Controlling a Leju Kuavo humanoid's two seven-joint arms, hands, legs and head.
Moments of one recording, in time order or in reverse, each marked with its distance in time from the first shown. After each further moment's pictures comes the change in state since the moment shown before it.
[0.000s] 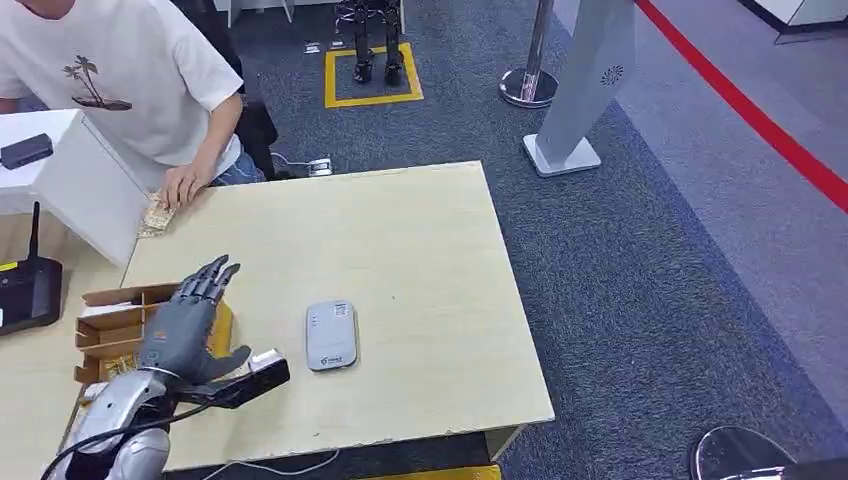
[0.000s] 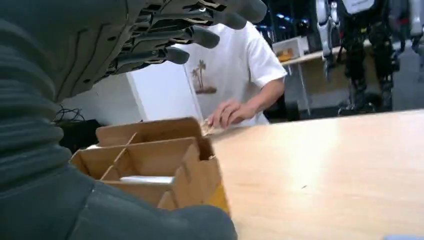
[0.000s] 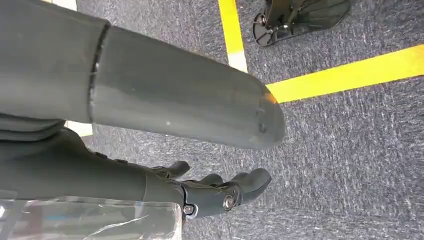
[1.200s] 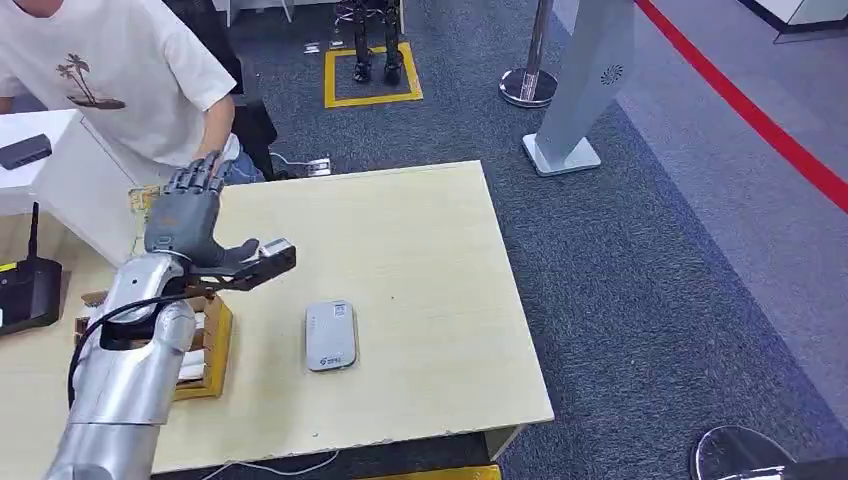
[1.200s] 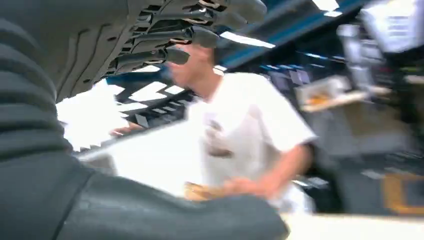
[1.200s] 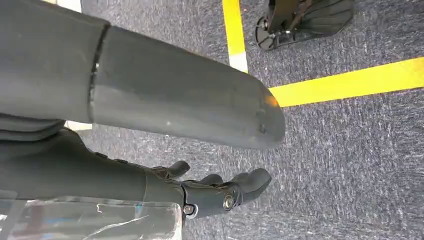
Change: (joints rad) left arm -0.441 -0.190 0.135 0.369 -0.311 -0.057 -0.055; right arm -0.005 0.011 0.025 -0.001 0.009 0.006 0.009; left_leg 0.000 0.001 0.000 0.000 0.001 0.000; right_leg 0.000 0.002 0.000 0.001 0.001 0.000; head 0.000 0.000
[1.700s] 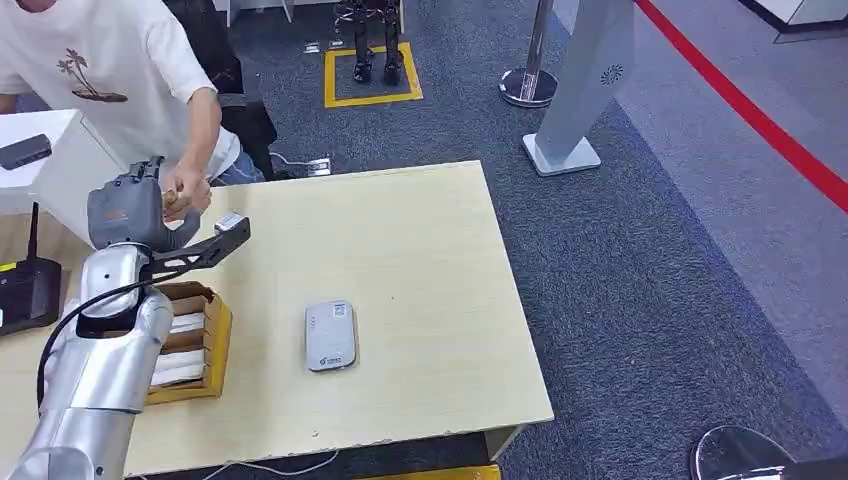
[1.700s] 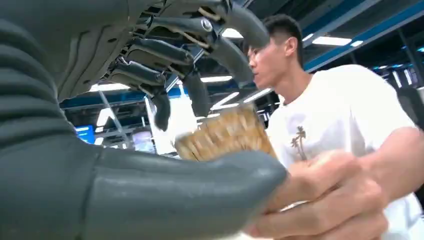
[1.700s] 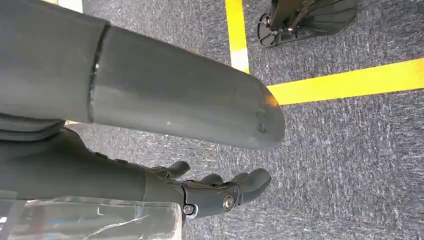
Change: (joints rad) left arm -0.073 0.079 0.000 0.107 -0.132 0.174 0.273; right arm 0.000 0.002 0.003 0.000 0.036 0.000 0.000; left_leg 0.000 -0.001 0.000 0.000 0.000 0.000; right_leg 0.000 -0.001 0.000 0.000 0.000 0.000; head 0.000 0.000
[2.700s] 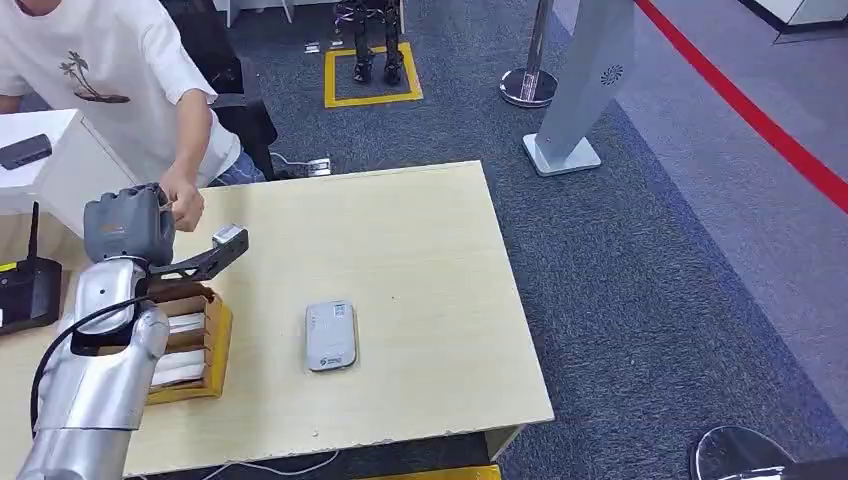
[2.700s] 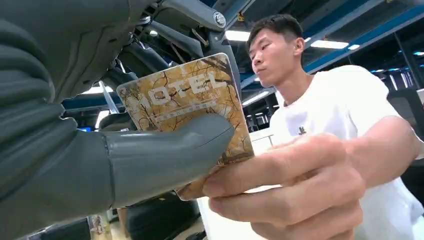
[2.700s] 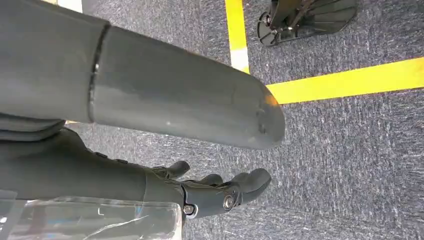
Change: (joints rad) left arm 0.062 0.016 0.006 -0.069 0.001 -0.011 -0.009; right arm 0.000 0.000 0.000 0.000 0.005 0.001 -0.003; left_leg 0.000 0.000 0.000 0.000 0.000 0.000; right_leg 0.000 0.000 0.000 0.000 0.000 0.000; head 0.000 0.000
